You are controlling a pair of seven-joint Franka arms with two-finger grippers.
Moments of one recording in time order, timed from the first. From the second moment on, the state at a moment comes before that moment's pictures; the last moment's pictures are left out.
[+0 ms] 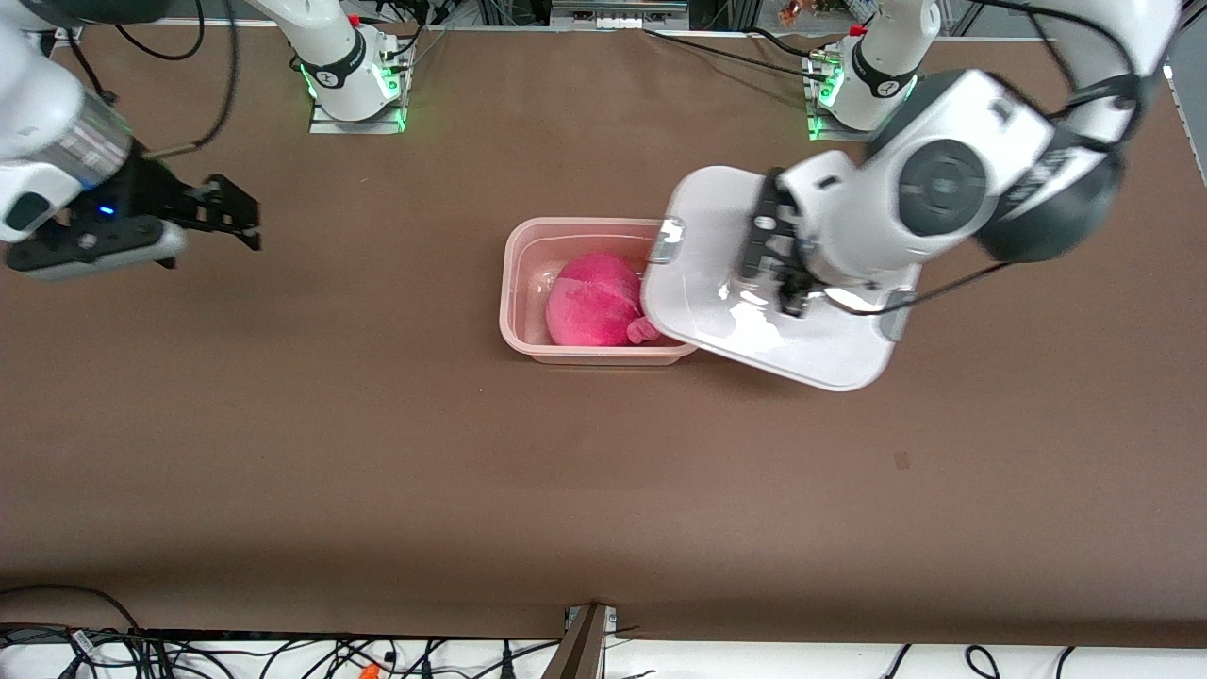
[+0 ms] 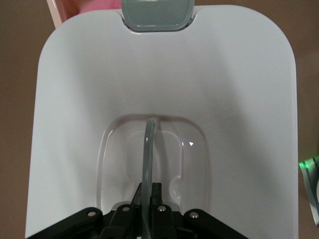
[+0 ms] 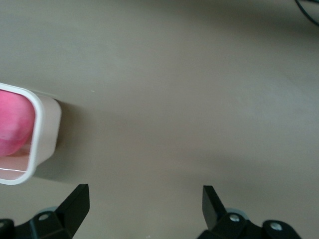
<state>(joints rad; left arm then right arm) 0.27 0.59 -1.04 -1.40 0.29 1.61 1.10 0.16 0.03 -0.03 -1.58 0.01 1.64 -0.06</state>
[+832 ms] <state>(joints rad) -0.01 0.64 -0.94 -1.65 0.50 2.13 0.59 0.13 -0.03 -0.01 -1.64 0.02 1.65 0.07</state>
